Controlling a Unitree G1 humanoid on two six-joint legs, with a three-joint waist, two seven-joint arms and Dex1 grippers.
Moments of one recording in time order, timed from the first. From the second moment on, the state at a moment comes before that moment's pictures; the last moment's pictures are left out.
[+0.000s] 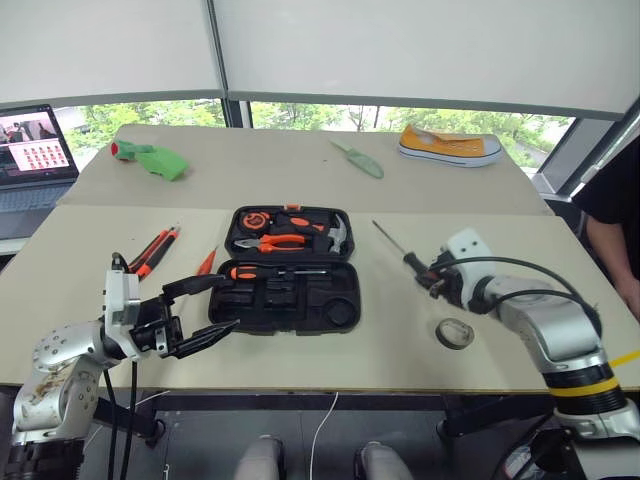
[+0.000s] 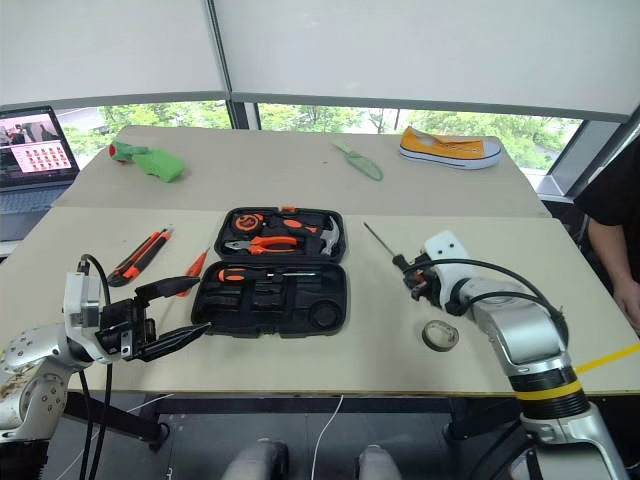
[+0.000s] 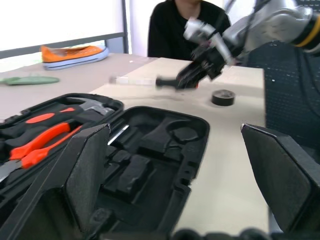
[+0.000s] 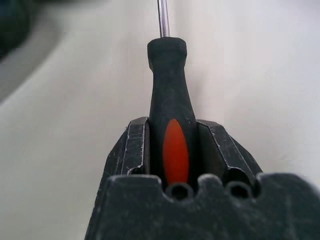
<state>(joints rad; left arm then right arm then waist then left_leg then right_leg) -0.05 0.66 0.33 -0.11 -0.67 0.13 -1.25 -0.50 -0.76 0.13 -0.12 0.21 0.67 0.55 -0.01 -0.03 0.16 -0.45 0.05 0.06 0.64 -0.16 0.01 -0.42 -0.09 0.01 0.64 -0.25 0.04</state>
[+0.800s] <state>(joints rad) 0.11 0.61 0.40 -0.11 -0.58 0.03 -1.08 -1.03 -0.37 0.57 0.49 -0.17 0.22 1.07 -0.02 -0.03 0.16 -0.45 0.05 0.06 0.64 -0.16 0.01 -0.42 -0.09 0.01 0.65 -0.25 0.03</state>
